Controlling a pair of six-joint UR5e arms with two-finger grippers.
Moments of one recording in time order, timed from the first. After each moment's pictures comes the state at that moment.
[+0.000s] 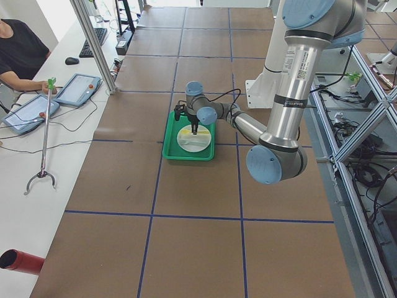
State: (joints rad) left arm -0.69 -1.80 -1.78 -1.88 -2.03 -1.08; right arm 1.58 -1.70 1.64 -1.50 2.28 0.01
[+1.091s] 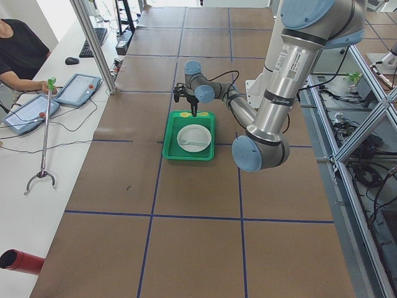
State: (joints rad) left arm -0.66 -1.98 -1.76 -1.74 -2.04 -1.17; right arm 1.58 -1.70 1.64 -1.50 2.28 0.01
